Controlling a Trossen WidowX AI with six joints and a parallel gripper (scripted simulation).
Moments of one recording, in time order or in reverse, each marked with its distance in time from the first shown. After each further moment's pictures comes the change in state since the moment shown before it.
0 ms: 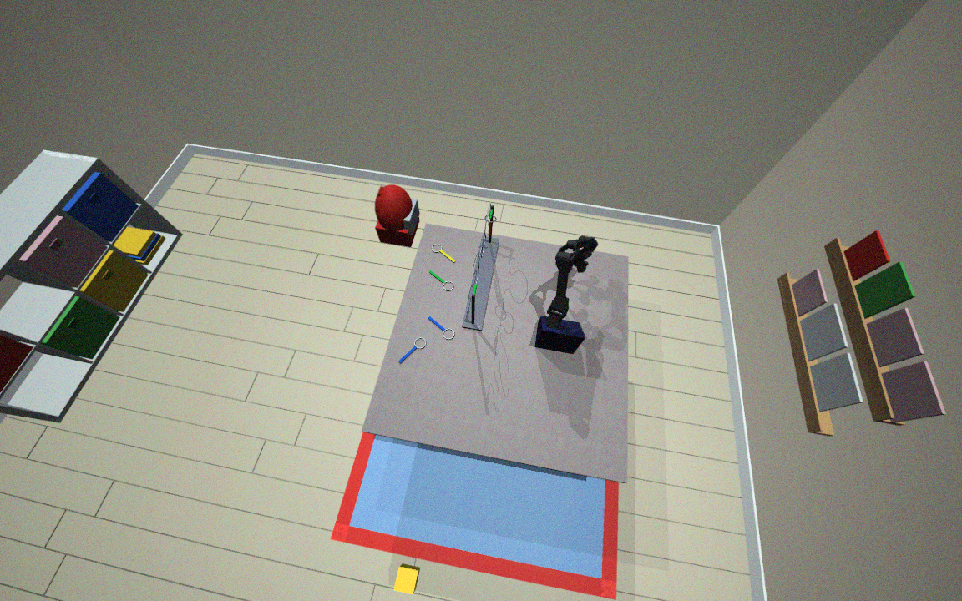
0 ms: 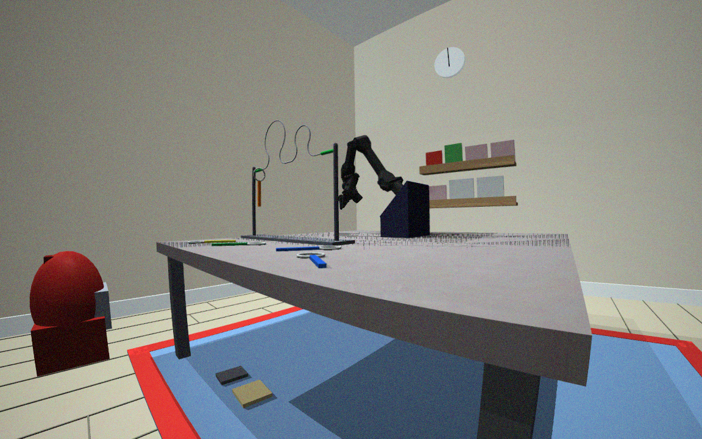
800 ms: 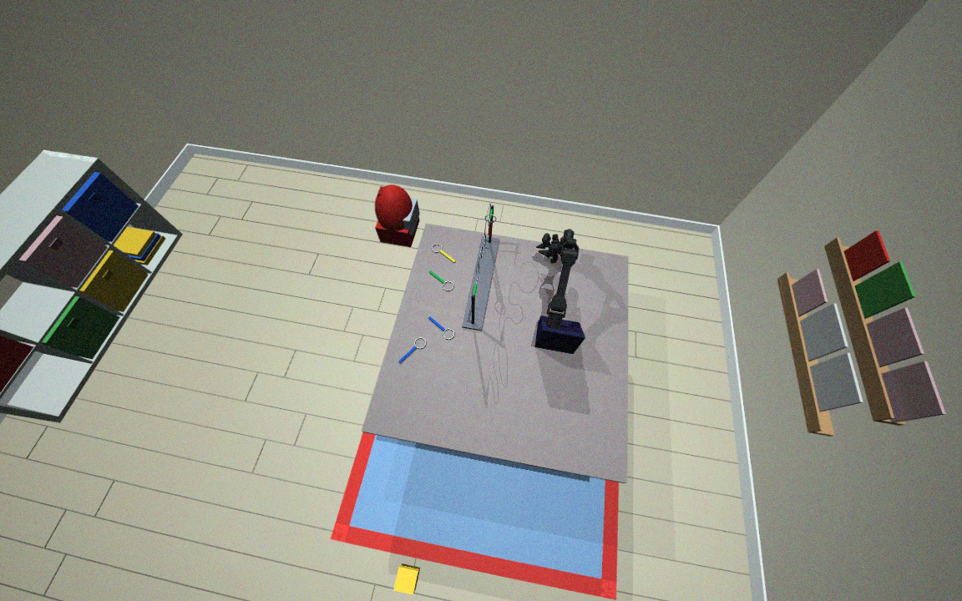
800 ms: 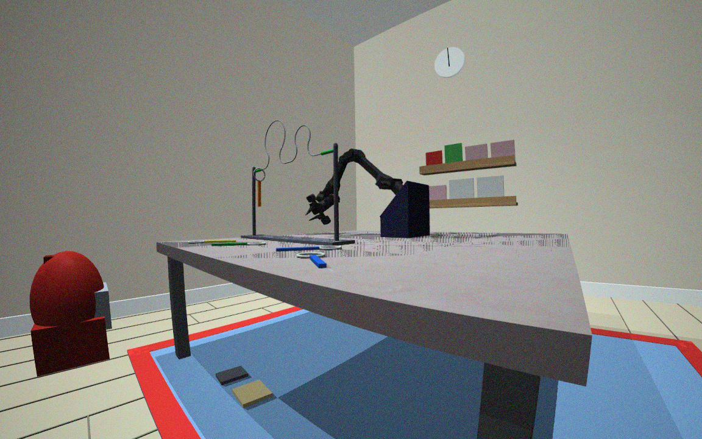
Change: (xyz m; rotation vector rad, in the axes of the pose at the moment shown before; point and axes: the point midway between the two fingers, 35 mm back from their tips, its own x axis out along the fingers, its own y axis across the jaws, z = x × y) arm 0.115 0.054 -0.136 -1.755 0.459 0.372
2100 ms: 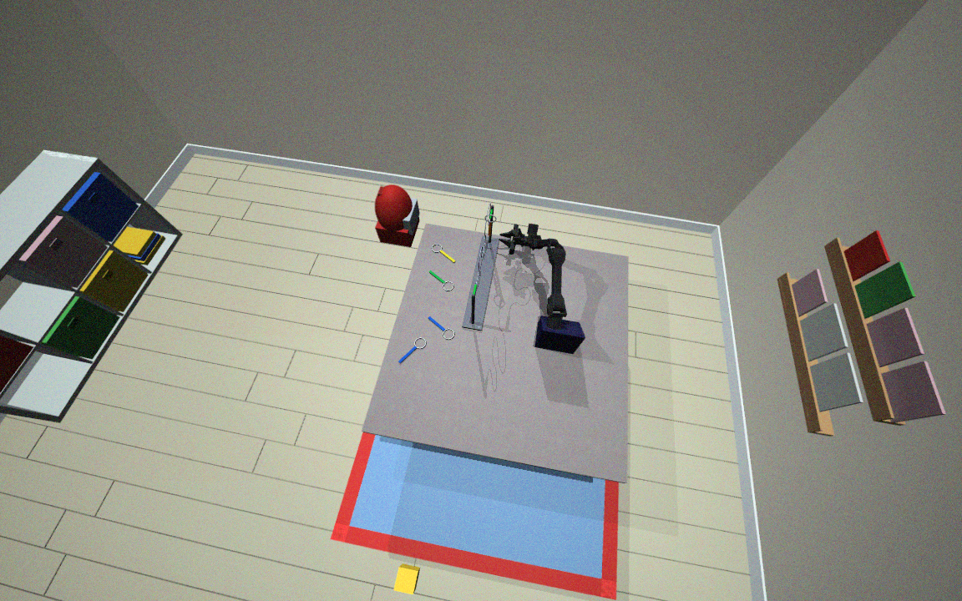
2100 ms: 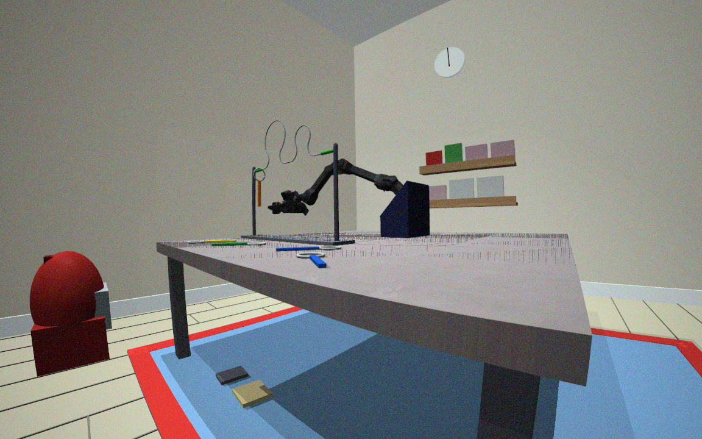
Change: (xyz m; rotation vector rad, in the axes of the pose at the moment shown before) arm 0.166 0.149 -0.051 -1.696 -0.275 0.633
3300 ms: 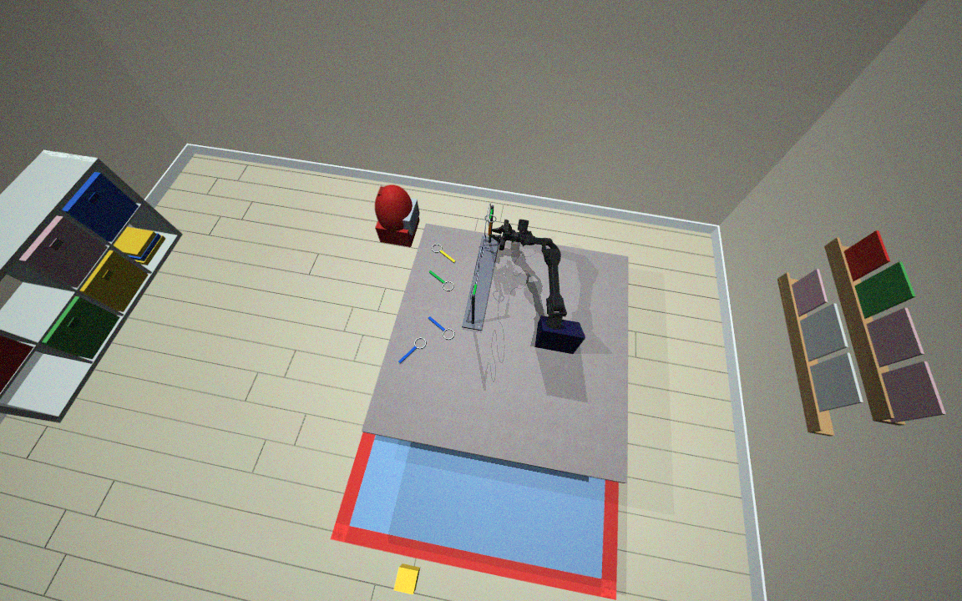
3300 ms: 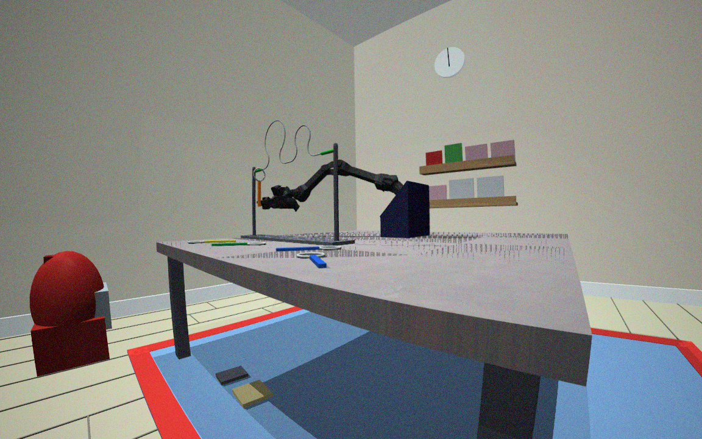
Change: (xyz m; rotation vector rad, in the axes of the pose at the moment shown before) arm 0.059 -0.003 0.022 -0.014 -0.011 -0.005
